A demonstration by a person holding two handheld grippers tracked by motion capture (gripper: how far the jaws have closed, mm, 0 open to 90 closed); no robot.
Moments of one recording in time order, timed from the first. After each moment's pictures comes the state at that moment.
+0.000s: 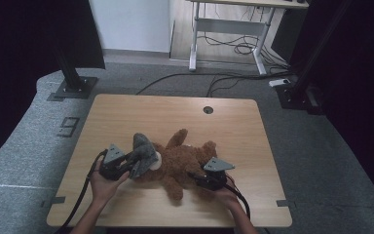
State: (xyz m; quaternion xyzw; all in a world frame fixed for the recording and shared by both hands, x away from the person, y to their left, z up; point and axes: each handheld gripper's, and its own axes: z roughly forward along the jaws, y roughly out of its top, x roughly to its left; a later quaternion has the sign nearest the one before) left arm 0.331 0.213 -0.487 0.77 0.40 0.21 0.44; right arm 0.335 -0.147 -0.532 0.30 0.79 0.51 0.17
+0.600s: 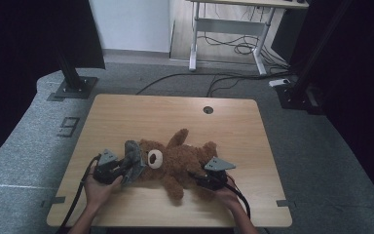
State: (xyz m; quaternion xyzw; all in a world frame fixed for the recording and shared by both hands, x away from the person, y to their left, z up) left arm 0.331 0.235 -0.510 0.77 0.44 0.19 0.42; right arm 0.336 -0.150 -0.532 0.30 0.79 0.51 0.17
